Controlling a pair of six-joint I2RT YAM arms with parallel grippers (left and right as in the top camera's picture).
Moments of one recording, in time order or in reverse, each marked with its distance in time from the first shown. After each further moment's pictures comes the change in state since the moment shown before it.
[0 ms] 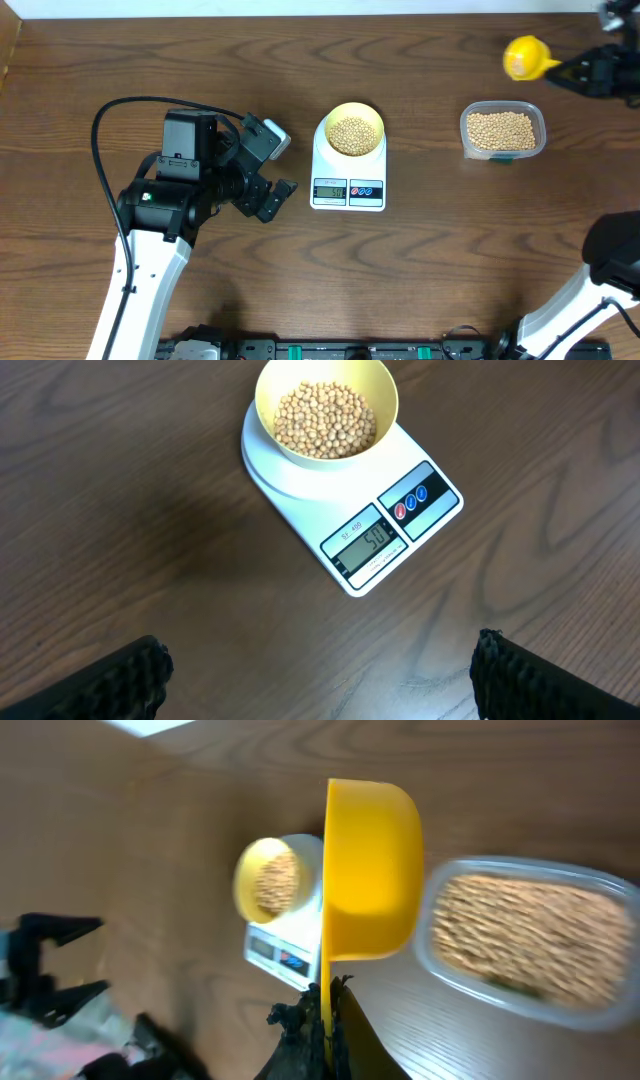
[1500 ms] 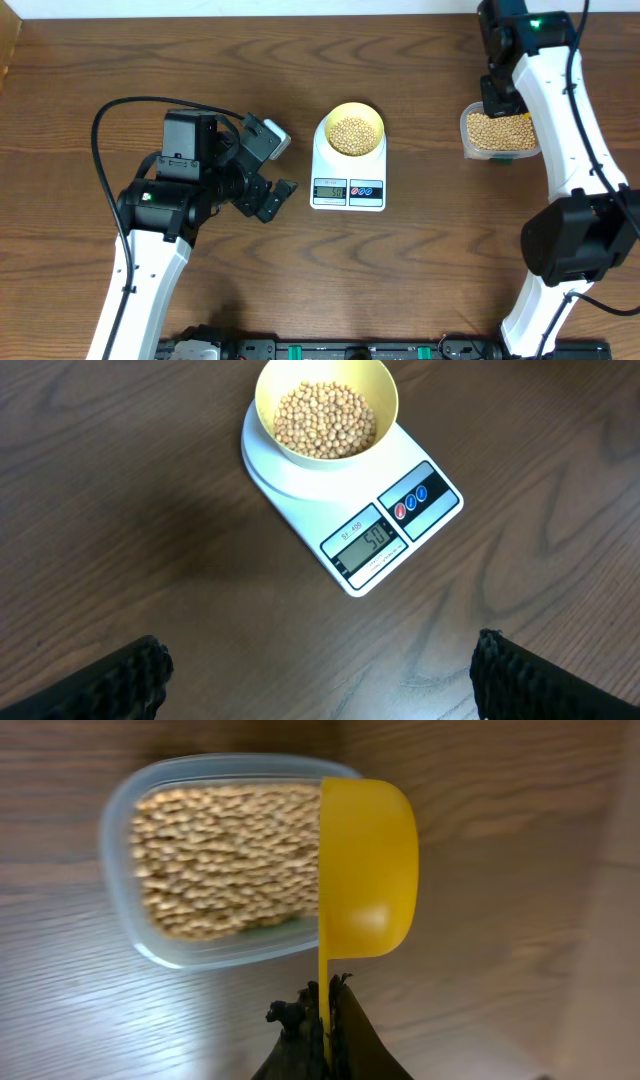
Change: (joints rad) left arm 0.000 0.000 0.000 0.000 0.000 0.000; right arm 0.535 0.000 -0.283 0.267 1.286 0.549
